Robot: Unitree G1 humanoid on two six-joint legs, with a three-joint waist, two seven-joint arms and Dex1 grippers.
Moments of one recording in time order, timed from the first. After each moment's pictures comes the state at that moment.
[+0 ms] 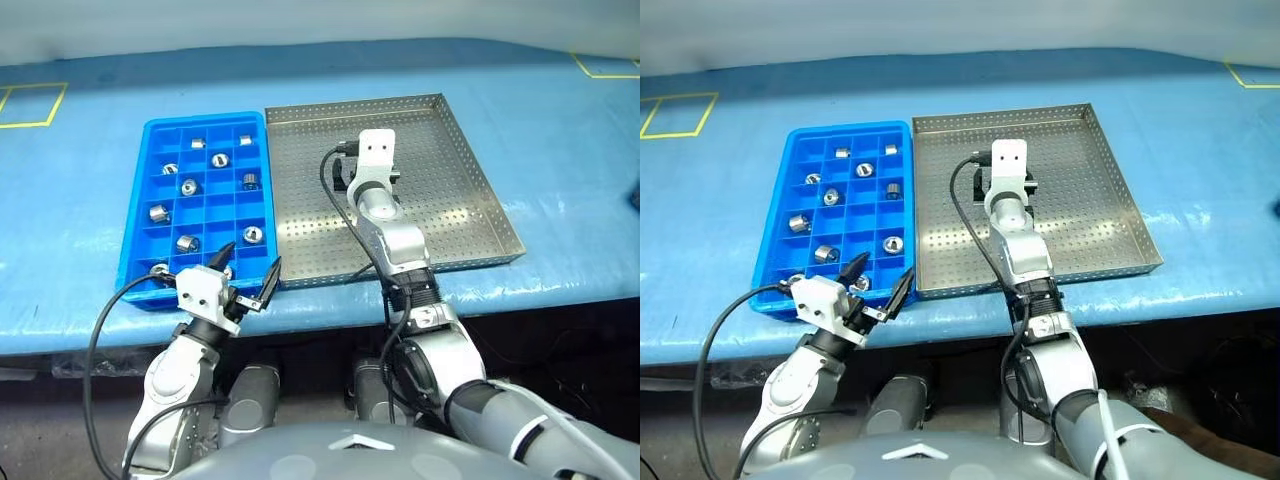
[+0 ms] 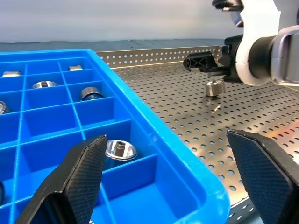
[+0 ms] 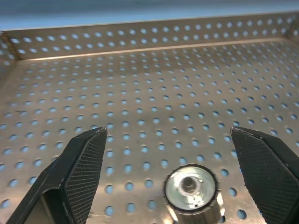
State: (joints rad) left arm 0.42 0.18 -0.13 -0.54 -0.20 0.11 -0.29; right arm -0.70 0.12 -0.06 0.48 0.02 0.41 -0.28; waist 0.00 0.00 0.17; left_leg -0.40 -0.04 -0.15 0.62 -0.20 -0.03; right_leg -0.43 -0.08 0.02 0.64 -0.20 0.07
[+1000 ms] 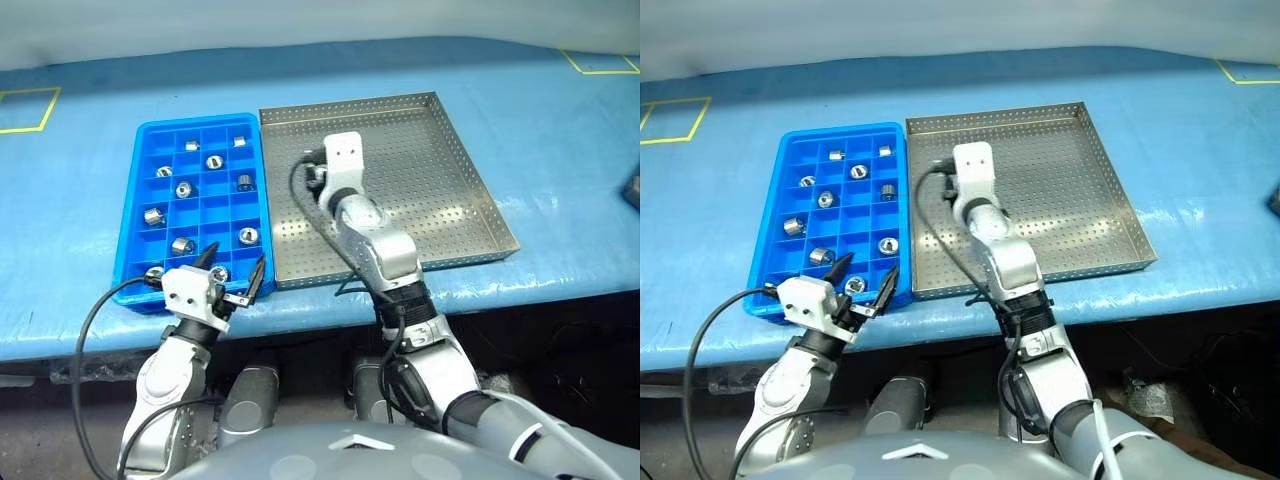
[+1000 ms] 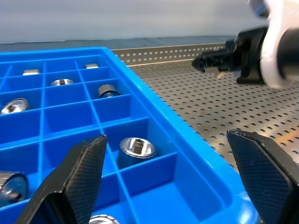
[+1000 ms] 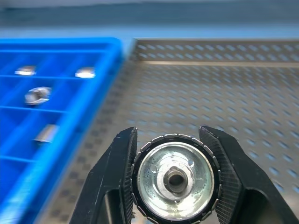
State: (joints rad) left arm 0.45 0.16 -0.04 -0.53 -0.19 0.08 -0.22; right arm -0.60 0.14 0.22 0.09 0.09 0.62 0.02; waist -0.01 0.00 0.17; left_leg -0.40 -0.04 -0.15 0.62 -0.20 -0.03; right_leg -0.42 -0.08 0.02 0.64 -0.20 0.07
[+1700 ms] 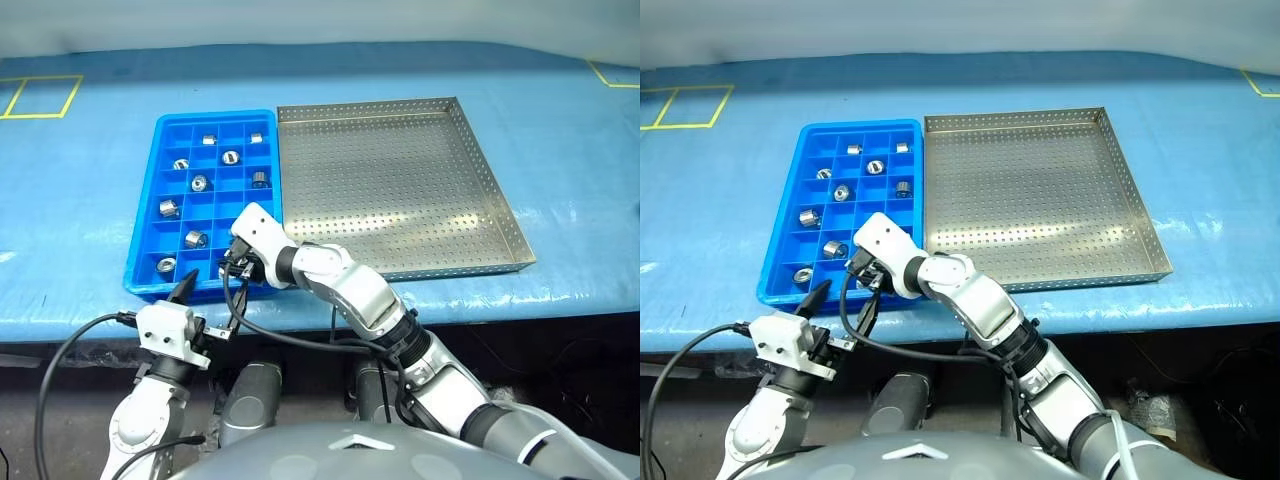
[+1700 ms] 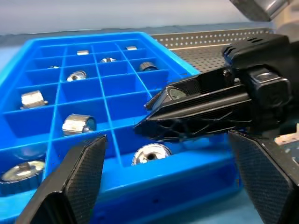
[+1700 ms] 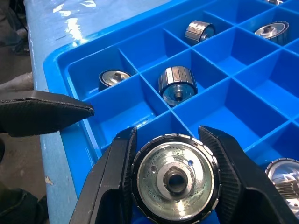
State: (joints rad) left arm 0.64 0.20 -0.03 -0.57 -0.21 -0.02 -0.30; right arm -0.49 0.05 0.57 -0.04 0.14 0.75 0.44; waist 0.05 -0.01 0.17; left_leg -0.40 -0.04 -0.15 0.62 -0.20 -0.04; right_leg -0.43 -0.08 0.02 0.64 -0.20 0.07
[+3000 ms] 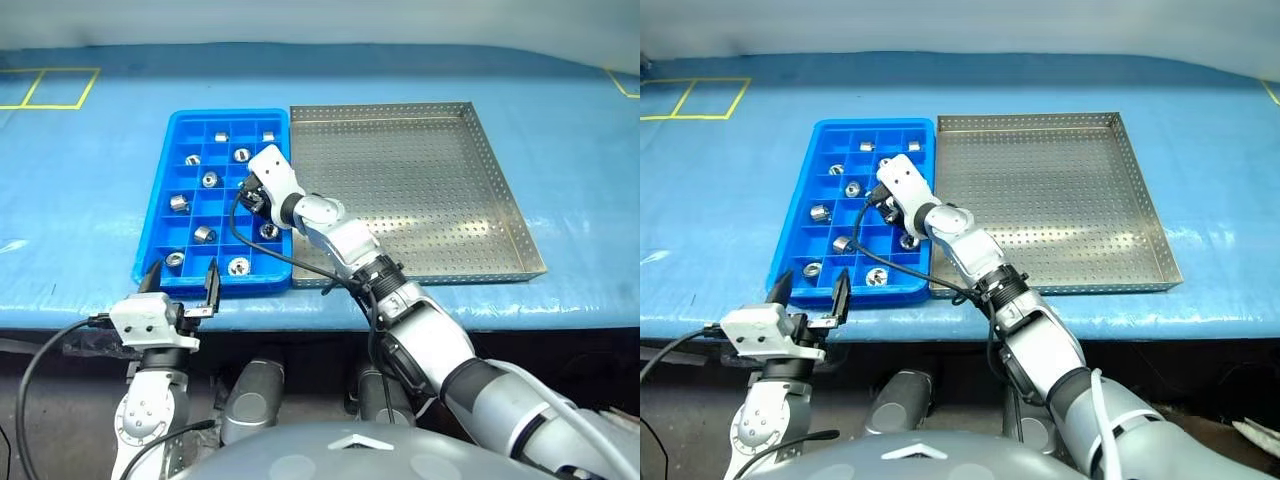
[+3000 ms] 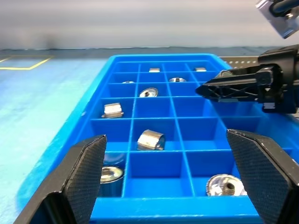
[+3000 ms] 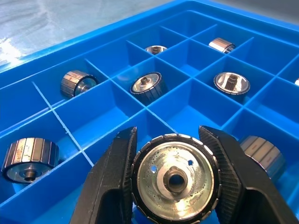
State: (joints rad) left arm 0.62 0.06 0.02 -0.59 -0.13 -0.03 -0.09; right arm -0.82 0.14 0.34 0.63 0.09 0.32 0.33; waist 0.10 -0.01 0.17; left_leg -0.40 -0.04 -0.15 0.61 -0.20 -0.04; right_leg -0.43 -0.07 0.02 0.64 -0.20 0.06
